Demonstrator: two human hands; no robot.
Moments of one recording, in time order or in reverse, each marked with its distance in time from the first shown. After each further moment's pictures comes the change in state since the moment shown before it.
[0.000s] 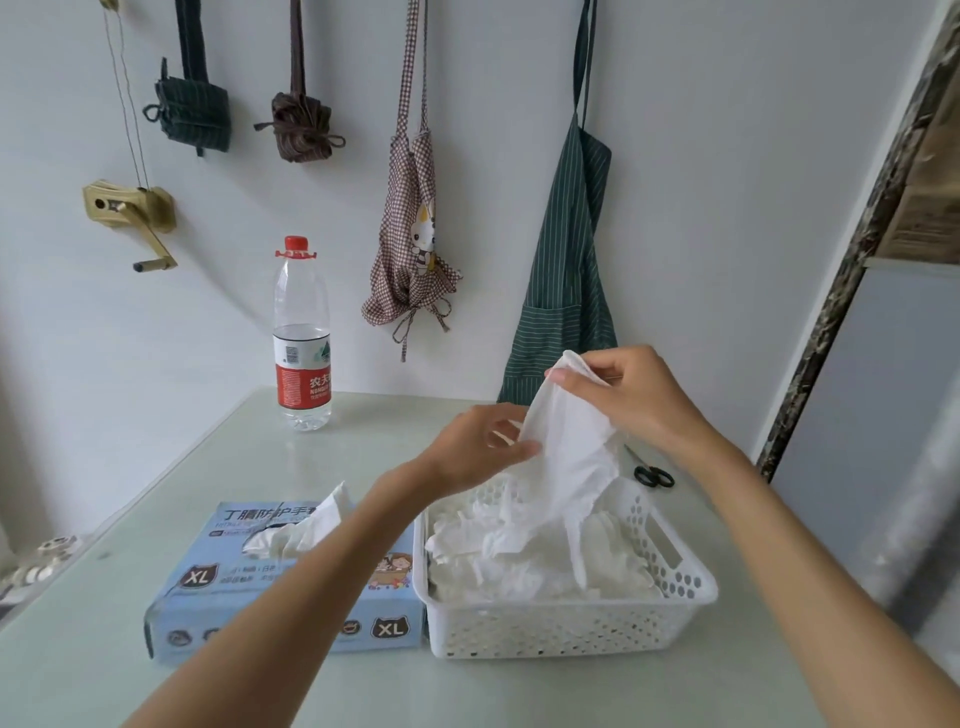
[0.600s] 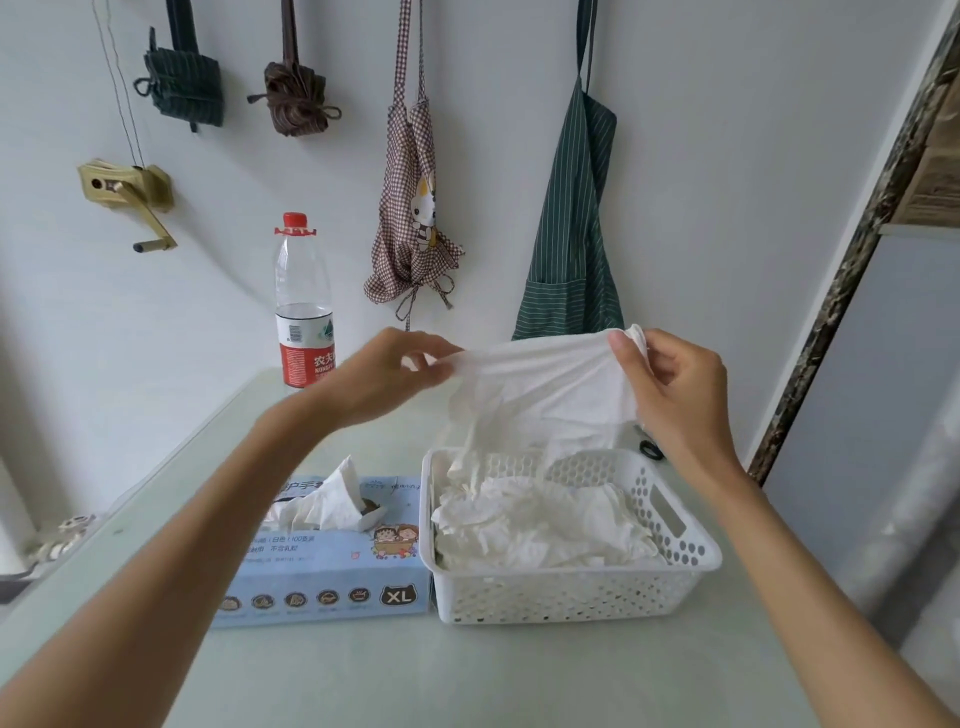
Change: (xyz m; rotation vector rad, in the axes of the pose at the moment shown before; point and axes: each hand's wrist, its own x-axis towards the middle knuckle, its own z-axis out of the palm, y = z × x) left_hand -0.036 0.020 -0.083 0.201 0.053 0.045; right_hand -0.041 -0.002 0.006 0.087 0.422 -0.065
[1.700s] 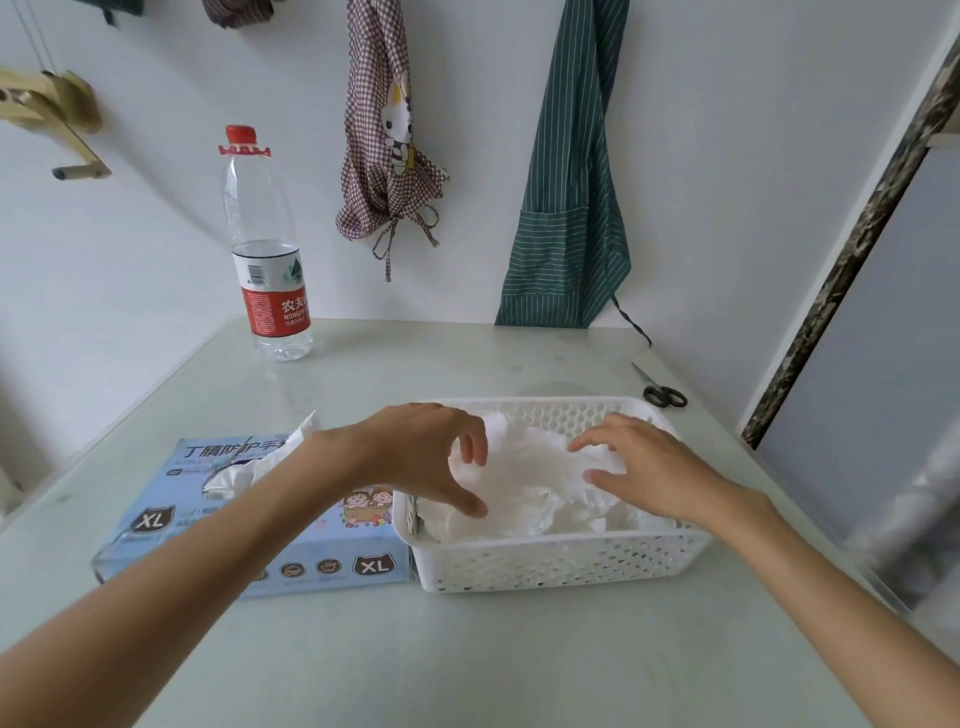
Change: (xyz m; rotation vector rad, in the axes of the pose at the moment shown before) left_hand -0.006 -0.036 0.095 0.448 -0.573 -0.079; right_hand -0.053 0.105 0.007 -0.607 -0.857 0.175
